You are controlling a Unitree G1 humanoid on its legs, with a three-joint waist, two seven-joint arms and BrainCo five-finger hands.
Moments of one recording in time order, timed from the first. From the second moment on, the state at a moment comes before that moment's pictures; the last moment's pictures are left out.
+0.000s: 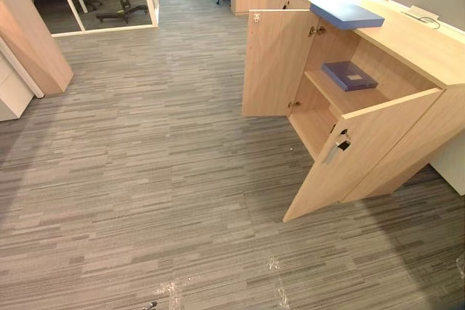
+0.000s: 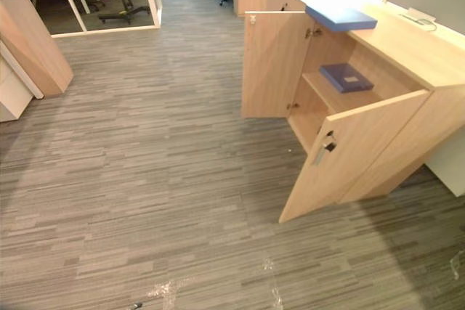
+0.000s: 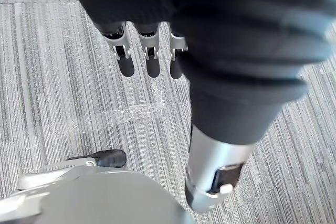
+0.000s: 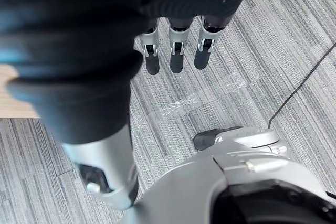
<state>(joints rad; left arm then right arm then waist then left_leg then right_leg) 0.15 0.14 0.00 1.11 0.01 -0.07 0.11 0.15 -0.11 -0.18 1.15 0.06 0.00 -0.02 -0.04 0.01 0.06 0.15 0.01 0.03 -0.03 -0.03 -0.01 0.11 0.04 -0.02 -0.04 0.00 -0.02</state>
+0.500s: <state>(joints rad) 0.15 0.15 0.00 1.11 0.01 -0.07 0.10 0.15 -0.11 -0.18 1.15 0.06 0.00 -0.02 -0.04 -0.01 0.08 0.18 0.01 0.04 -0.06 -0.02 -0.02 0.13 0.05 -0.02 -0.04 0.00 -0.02</state>
